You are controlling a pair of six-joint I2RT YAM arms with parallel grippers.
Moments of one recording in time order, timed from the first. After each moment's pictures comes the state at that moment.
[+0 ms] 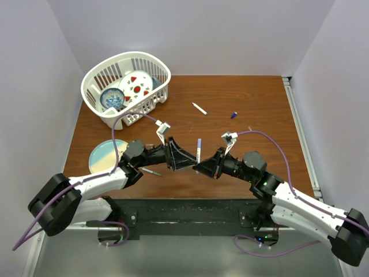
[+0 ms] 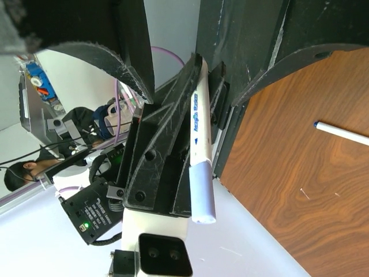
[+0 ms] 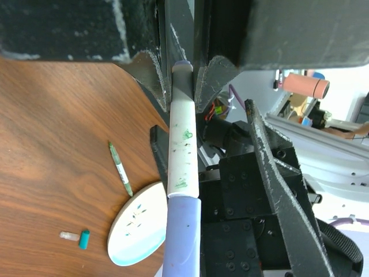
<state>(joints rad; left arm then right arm) -0.73 1.20 0.43 0.90 0.65 -0.96 0.82 0.76 0.37 0.31 -0.31 0.78</state>
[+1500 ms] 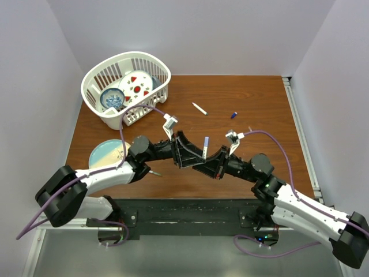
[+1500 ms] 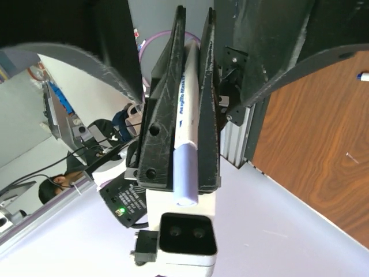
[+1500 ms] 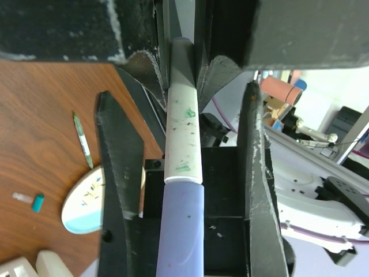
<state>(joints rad) -0.79 1.30 0.55 1.01 0.67 -1.01 0.83 0.72 0.35 0.47 -0.39 0.81</state>
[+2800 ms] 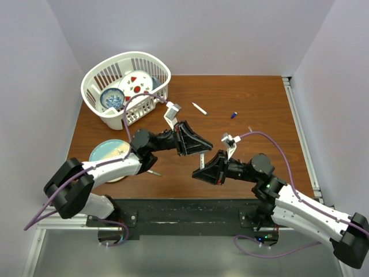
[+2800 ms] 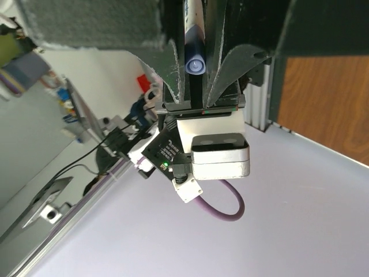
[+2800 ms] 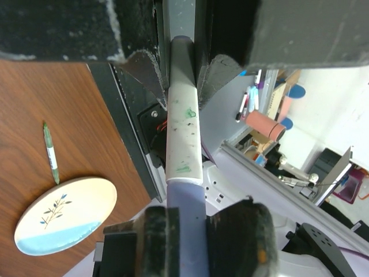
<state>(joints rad) -0.79 1.40 0.71 1.17 0.73 -1.07 0.83 0.70 0.37 0.43 -0.53 0.78</state>
